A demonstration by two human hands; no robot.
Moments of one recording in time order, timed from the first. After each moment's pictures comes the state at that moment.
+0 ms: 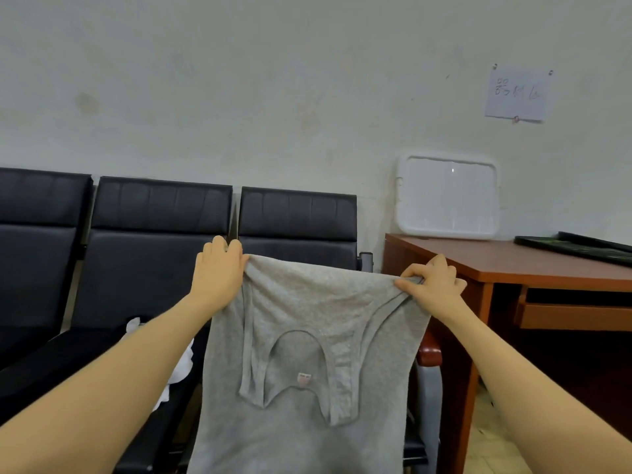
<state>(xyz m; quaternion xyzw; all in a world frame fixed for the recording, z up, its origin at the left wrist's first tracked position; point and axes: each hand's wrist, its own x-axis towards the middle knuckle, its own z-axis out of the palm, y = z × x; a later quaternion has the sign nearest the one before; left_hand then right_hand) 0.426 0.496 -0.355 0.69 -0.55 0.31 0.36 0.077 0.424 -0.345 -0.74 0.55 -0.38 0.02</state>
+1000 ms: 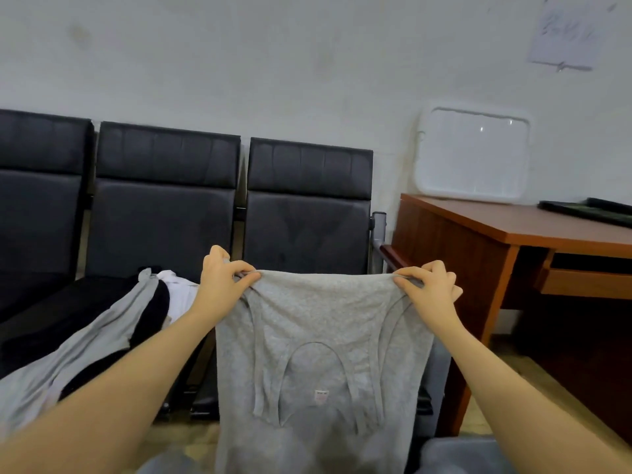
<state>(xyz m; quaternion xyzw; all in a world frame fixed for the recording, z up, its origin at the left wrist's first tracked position) 0.437 0.504 -0.457 0.65 -0.58 0.12 0.48 0.102 0.413 -0.437 -0.73 0.53 -0.44 0.03</state>
